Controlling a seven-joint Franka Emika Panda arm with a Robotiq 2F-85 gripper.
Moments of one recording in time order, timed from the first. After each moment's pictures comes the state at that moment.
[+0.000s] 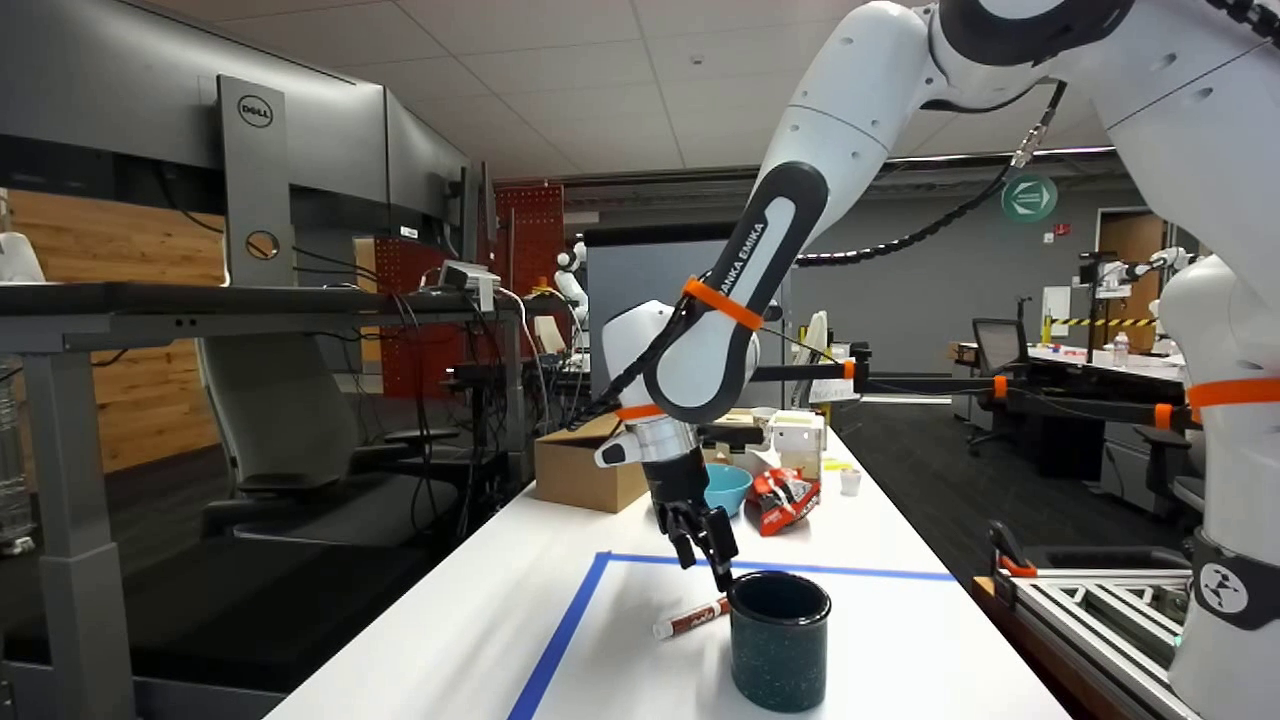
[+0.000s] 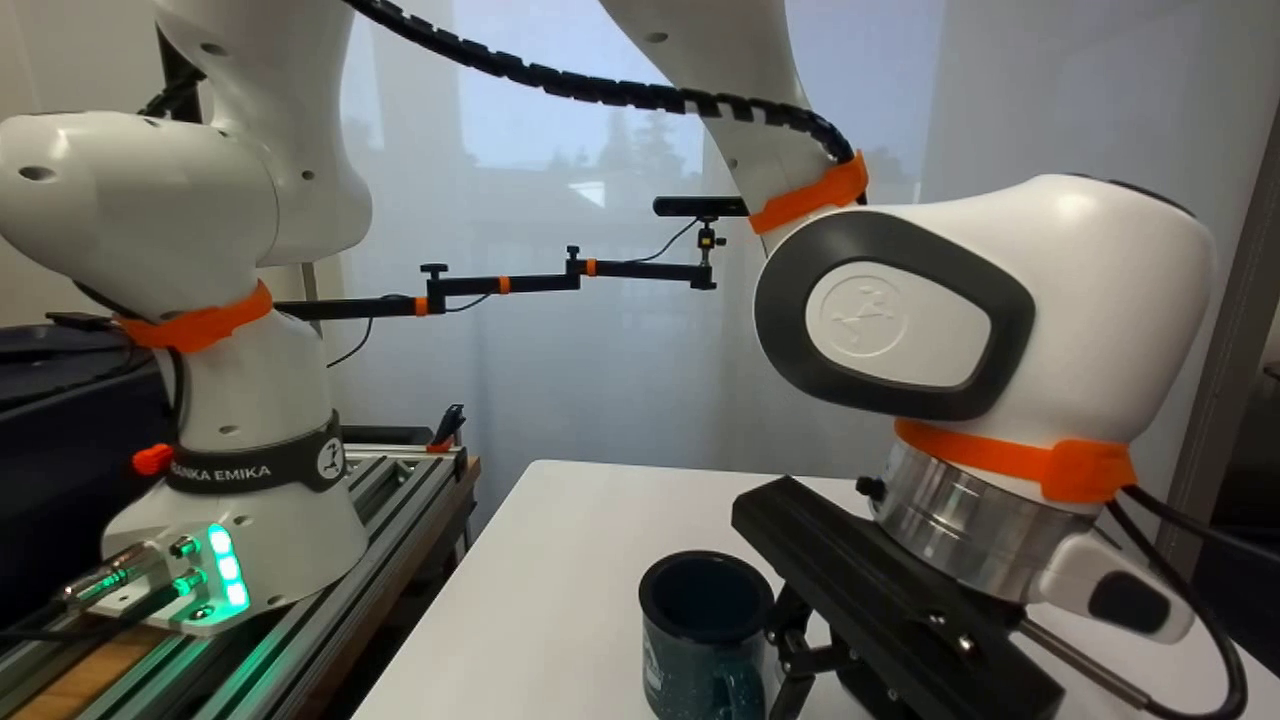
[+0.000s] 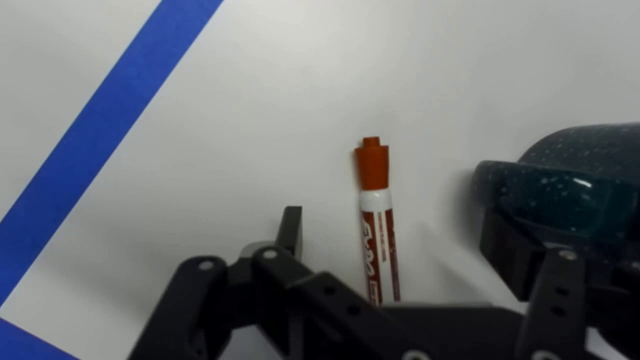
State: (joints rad) arm -0.25 0.44 -0.12 -2.15 -0.10 2.37 -0.84
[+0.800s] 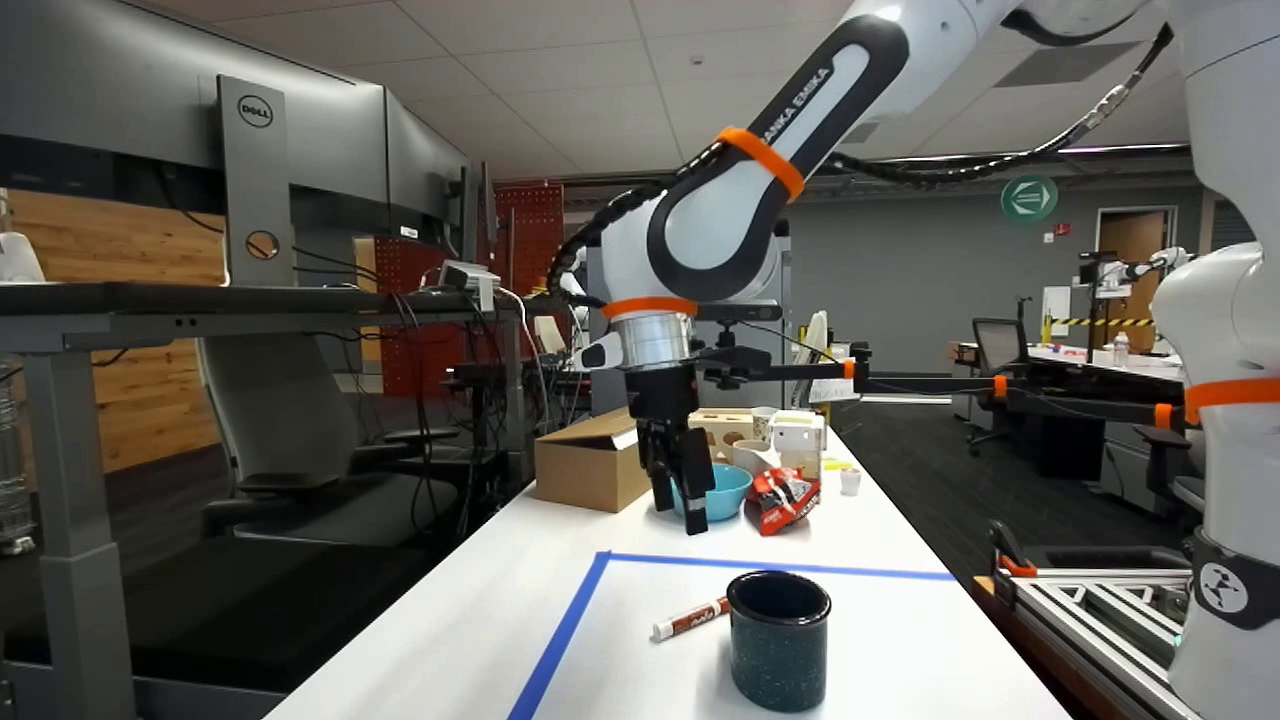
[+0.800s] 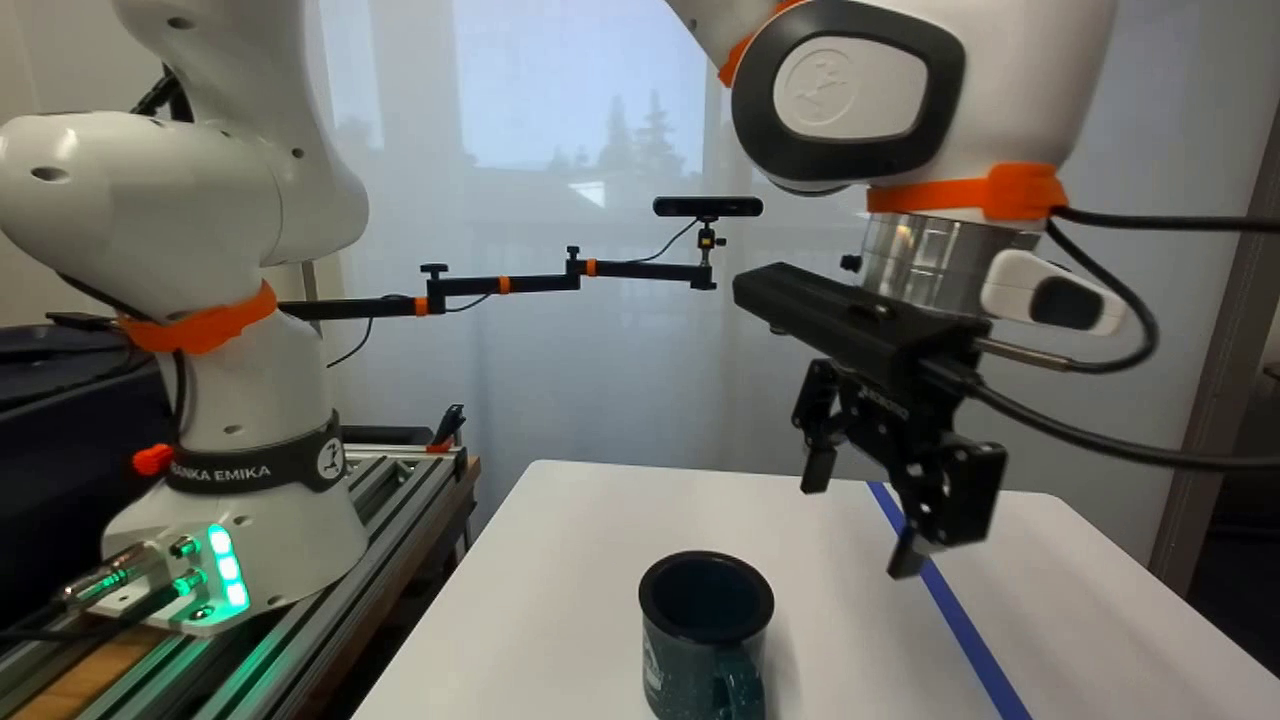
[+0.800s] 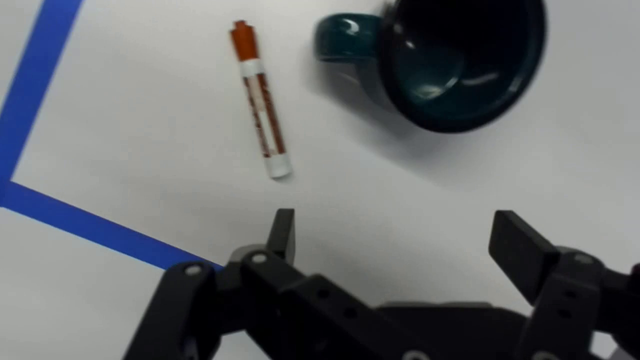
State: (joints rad) arm -0.19 0.15 -0.04 -2.26 0.04 2.29 -0.65
